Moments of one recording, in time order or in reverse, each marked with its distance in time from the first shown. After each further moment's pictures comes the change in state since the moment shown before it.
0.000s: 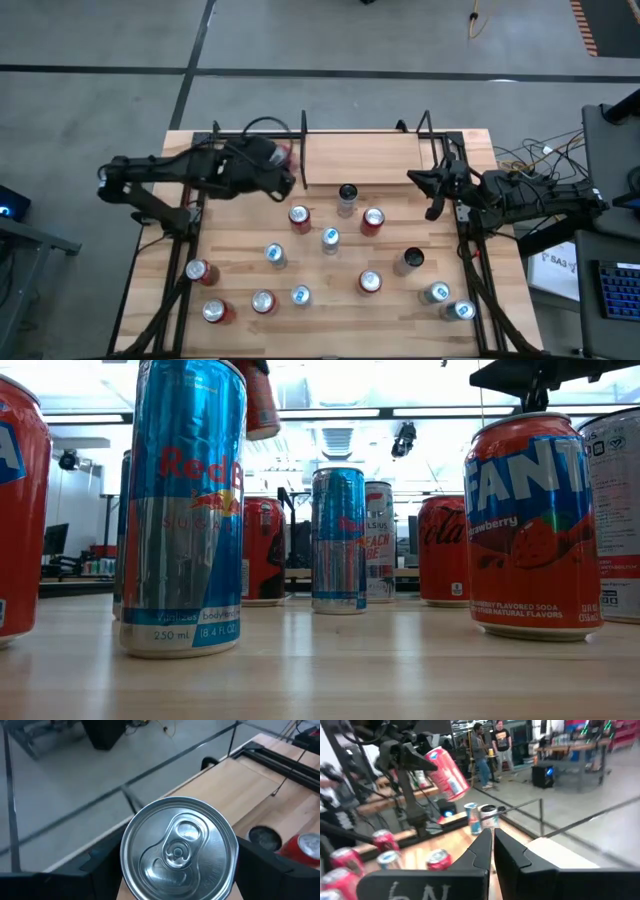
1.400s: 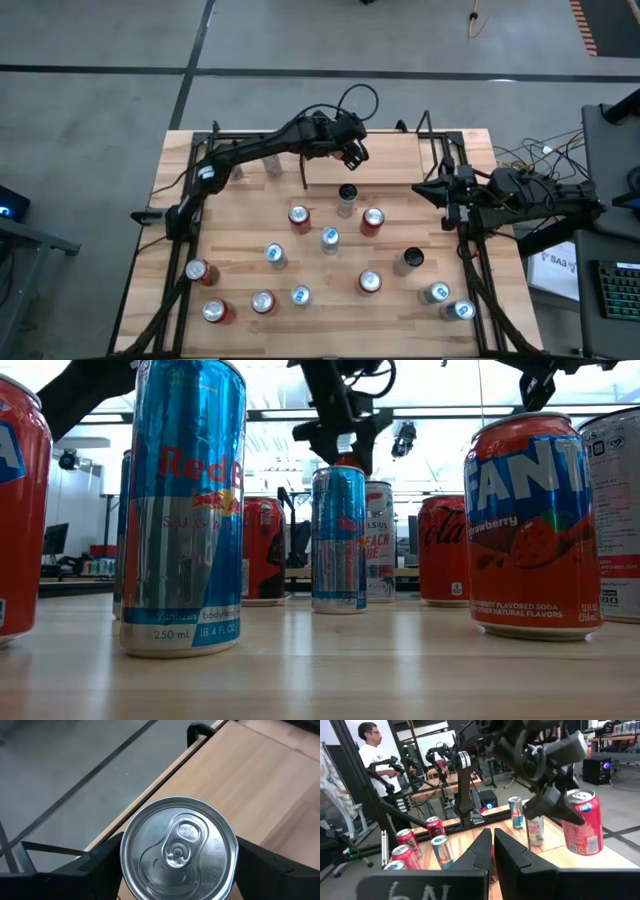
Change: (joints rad) left arm 0.326 0.722 0.614 0.079 0.331 0.347; right arm 0.000 -0.120 0.036 -0.104 -0.234 -0.001
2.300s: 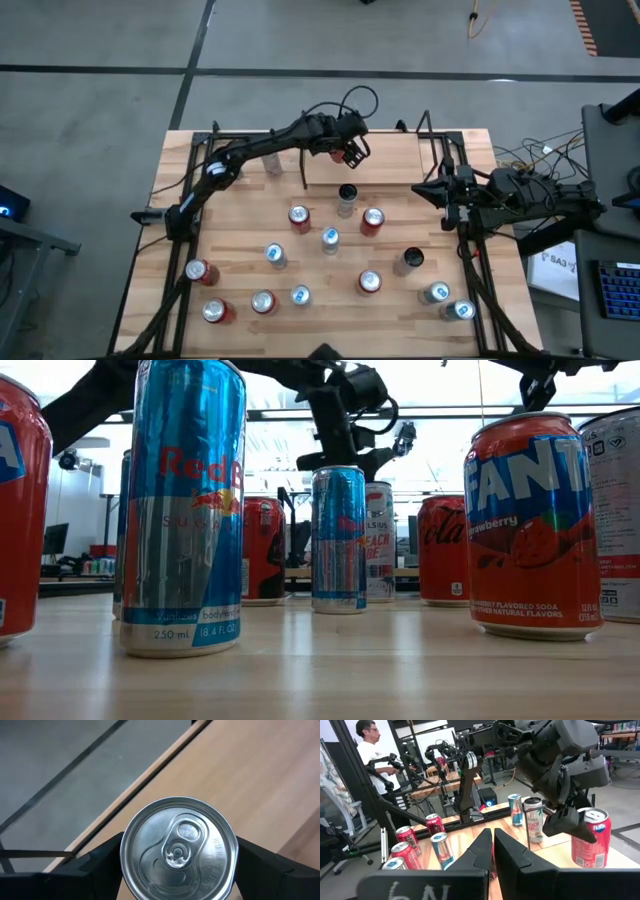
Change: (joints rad) left arm 0.068 0.079 -0.016 0.038 0.083 0.007; right arm 0.000 0.001 0.000 -0.016 0.001 0.001
